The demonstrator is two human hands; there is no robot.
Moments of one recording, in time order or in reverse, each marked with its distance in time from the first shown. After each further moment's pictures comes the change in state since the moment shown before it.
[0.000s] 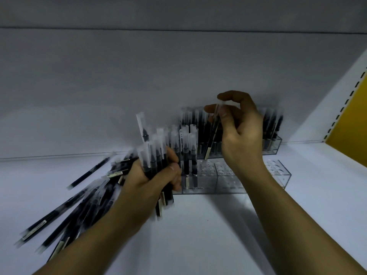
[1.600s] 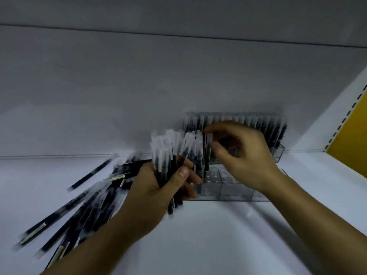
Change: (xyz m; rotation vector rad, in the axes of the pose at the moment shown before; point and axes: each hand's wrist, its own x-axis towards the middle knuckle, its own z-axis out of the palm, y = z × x) left_hand 0.001 0.000 0.002 0.136 0.002 0.012; right_hand 0.000 0.011 -0.026 -0.379 -0.424 -0.132
